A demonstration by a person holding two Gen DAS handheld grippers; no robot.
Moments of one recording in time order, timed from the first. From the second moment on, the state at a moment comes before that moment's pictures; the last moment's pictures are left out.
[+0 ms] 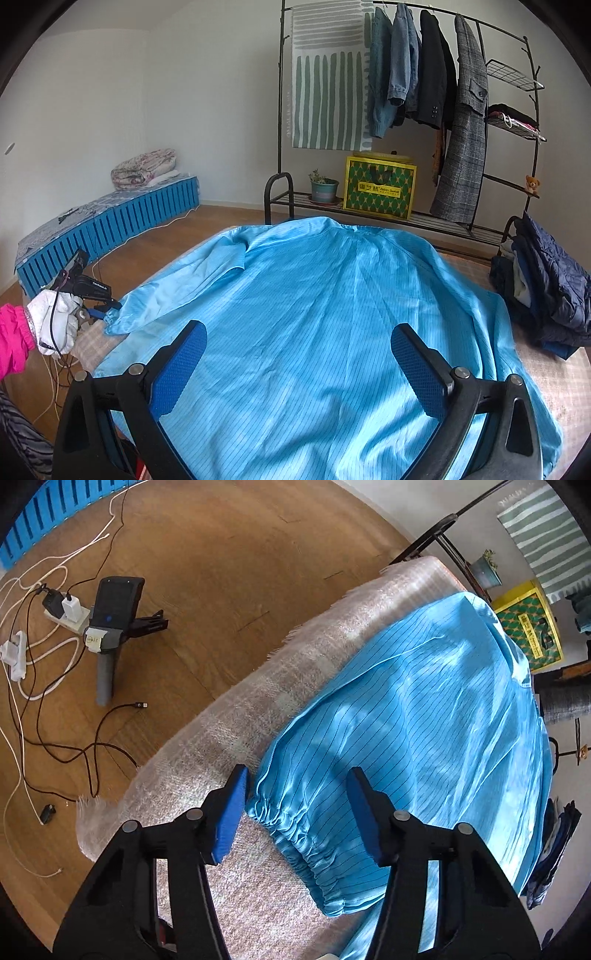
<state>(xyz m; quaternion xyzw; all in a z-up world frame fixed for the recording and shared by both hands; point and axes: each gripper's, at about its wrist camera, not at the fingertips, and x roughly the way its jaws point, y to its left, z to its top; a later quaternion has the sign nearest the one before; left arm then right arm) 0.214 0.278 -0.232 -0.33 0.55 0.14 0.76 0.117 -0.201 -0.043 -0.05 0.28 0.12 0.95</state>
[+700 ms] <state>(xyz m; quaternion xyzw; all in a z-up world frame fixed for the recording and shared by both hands) 0.190 0.215 -0.073 -0.08 0.37 0.15 0.91 0.128 -0.187 -0.066 -0.03 0.34 0.14 0.93</state>
